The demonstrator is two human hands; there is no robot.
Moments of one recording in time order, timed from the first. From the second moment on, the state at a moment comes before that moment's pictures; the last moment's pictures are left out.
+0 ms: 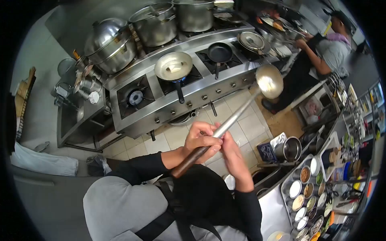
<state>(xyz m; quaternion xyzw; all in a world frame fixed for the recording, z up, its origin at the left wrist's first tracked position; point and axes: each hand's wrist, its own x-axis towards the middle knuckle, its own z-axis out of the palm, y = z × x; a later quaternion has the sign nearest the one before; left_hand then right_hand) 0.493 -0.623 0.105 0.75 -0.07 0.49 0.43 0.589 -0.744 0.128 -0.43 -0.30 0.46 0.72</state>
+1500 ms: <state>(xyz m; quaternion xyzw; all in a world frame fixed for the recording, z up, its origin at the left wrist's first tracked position) 0.450 -0.556 -0.157 0.69 0.15 -0.30 0.64 0.254 -0.939 -0.194 -0.89 0.18 0.11 0.40</state>
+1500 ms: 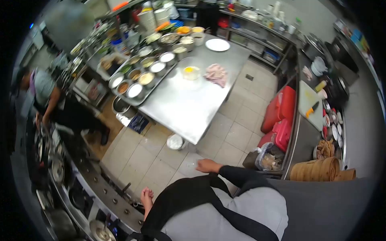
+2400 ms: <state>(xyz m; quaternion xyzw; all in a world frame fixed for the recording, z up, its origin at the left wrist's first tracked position) 0.457 -1.491 -0.079 0.75 -0.61 -0.09 0.22 0.102 -1.395 -0.221 -0.56 0.57 -0.12 0.59</state>
